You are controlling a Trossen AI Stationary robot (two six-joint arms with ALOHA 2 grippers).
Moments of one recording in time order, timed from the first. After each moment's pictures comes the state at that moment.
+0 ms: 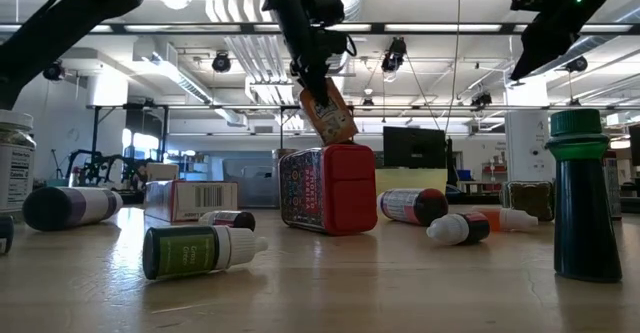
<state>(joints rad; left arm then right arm) 0.51 2.11 2.29 -1.19 -0.06 0.40 -0.58 0.66 0.85 -0.89 0.49 -0.21</state>
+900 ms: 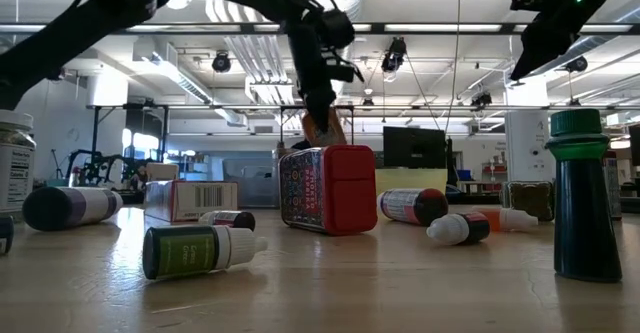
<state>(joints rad) 0.51 2.21 2.25 -1.05 -0.32 0.50 -0.58 0.66 0.85 -0.89 0.49 -0.21</state>
